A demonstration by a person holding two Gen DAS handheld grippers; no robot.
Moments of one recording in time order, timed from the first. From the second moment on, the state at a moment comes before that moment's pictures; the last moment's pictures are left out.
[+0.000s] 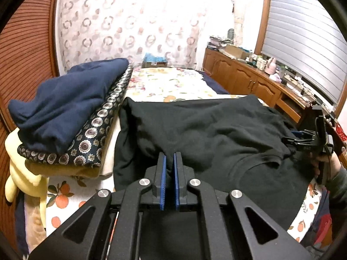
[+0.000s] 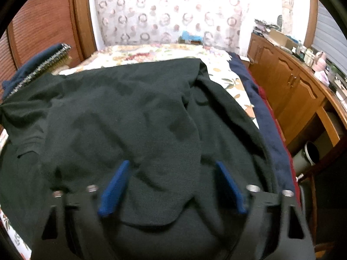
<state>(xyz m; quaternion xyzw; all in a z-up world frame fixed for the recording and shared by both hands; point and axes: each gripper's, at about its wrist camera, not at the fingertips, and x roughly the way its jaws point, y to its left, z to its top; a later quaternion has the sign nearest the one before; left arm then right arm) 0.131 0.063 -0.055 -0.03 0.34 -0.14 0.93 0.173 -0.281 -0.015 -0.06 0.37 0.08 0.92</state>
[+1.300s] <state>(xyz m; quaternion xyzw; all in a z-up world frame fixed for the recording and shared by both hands) 0.016 0.052 -0.097 0.00 0.40 -0.16 0.90 0.080 -0.317 -0.010 -0.06 0.35 0.09 0.93</state>
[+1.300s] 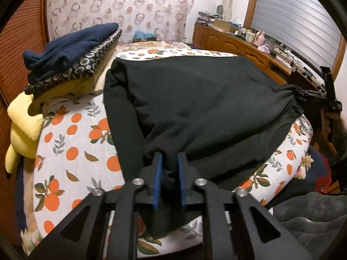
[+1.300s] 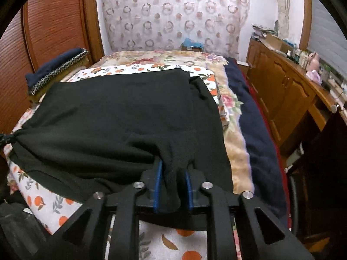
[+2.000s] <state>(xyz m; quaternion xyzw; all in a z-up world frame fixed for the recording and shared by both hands) 0.029 0.069 -0.101 -0.01 0.39 -0.09 0.92 0.066 -0.267 -0.030 -0.07 0.30 0.14 0.94</state>
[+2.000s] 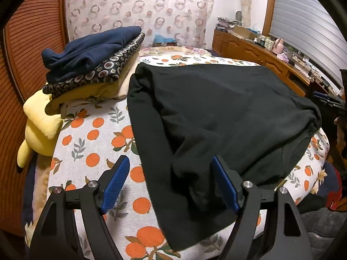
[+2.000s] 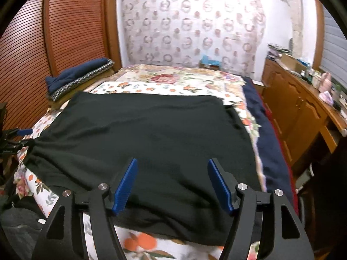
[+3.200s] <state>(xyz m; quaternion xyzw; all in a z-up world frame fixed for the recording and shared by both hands) 0.026 0.056 -0.118 -0.01 0.40 -0.15 0.90 0.093 -0.217 -0.078 -0.10 0.35 0.17 0.92</state>
